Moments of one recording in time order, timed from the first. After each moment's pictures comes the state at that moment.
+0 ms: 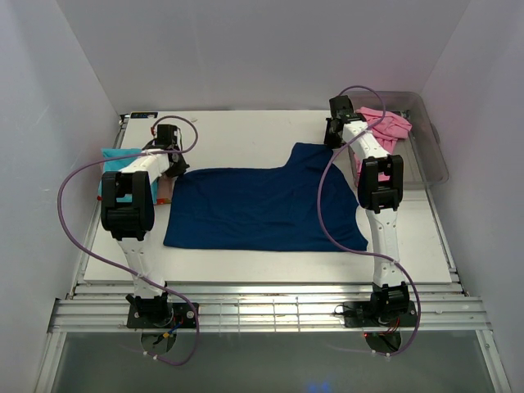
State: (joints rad) left arm -0.02 2.00 1.40 -0.37 -0.15 -0.41; right arm 0.18 2.55 2.28 -0.69 0.11 0.28
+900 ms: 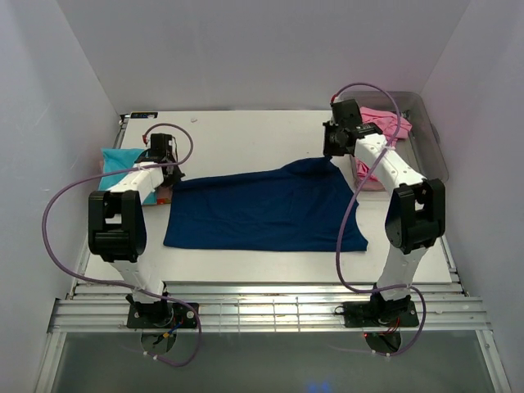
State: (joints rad) left arm -0.02 1.79 1.21 -0.36 -0.20 -0.43; right arm 0.28 1.89 1.65 -0.58 0.06 0.24
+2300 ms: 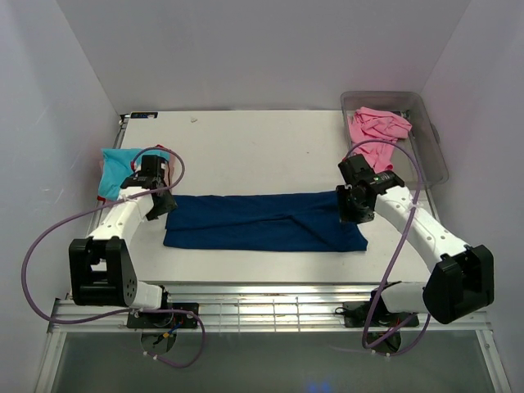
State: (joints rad) left arm -0.02 1.42 0.95 -0.68 -0.28 -0.46; right arm 0.41 1.31 1.05 -0.98 0.15 0.29
